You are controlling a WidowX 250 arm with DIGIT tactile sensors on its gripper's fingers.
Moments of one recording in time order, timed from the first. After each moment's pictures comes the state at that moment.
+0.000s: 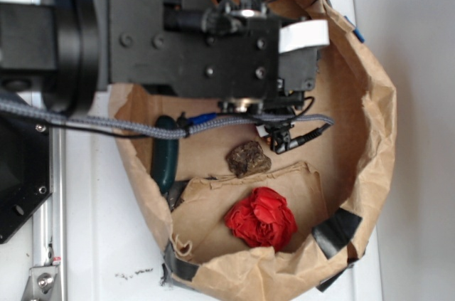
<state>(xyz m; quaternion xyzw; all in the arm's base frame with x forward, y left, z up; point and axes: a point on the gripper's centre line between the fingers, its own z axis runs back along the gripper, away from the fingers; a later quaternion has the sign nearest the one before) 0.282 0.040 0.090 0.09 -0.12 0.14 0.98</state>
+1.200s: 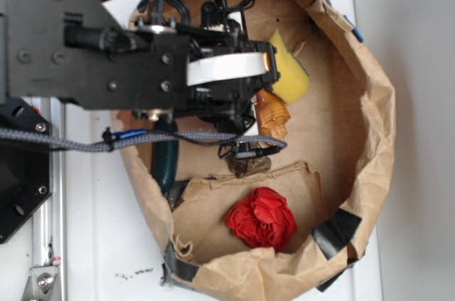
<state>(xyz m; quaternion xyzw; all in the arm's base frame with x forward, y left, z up) 0.265 0.041 0.087 0.10 -0.18 0.02 0.98</state>
